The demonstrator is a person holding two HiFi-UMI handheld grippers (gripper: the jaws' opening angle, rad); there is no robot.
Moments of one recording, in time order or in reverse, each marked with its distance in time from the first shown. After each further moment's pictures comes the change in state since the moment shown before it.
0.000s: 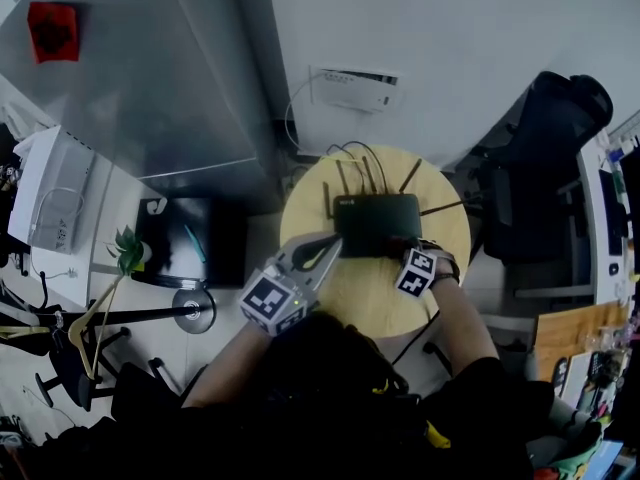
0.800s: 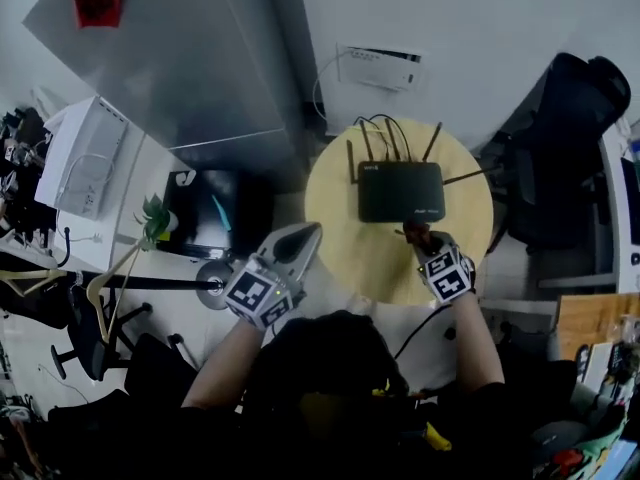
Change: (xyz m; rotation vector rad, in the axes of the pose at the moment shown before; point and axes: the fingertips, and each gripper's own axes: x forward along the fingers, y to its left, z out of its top) left arm -0.106 -0.019 -0.015 -0.006 0.048 0.163; right arm -0.061 0.056 0.014 0.482 -0.416 -0.023
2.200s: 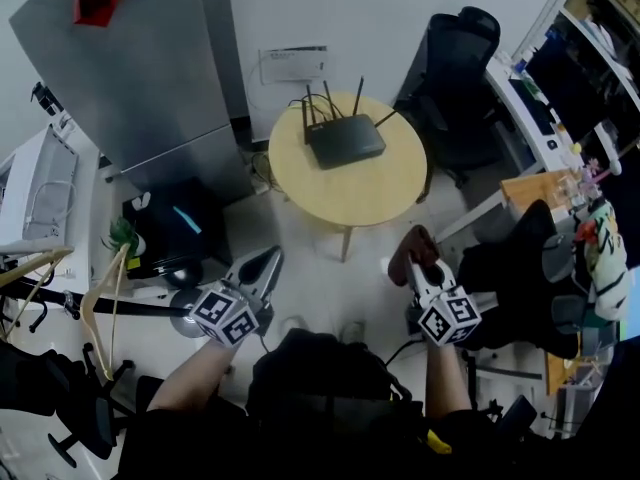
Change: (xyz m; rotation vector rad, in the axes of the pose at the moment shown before) left arm -0.241 -0.044 -0.040 -0.228 -0.035 -0.309; right arm -0.284 0.258 0.028 0.667 -0.652 -0.383
